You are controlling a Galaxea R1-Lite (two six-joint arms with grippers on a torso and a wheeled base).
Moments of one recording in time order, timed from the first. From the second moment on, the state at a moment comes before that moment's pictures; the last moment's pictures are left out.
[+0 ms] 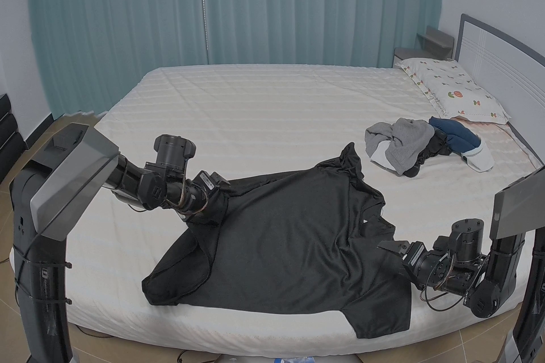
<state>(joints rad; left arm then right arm) -0.25 2.35 -1.40 -0.21 -0.14 -0.95 0.28 2.19 -0.17 -1.53 0.18 1.01</state>
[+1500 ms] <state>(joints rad) -0.26 2.52 -1.62 -0.14 0.06 -0.90 0.29 2.21 -0.17 -1.53 0.18 1.01</state>
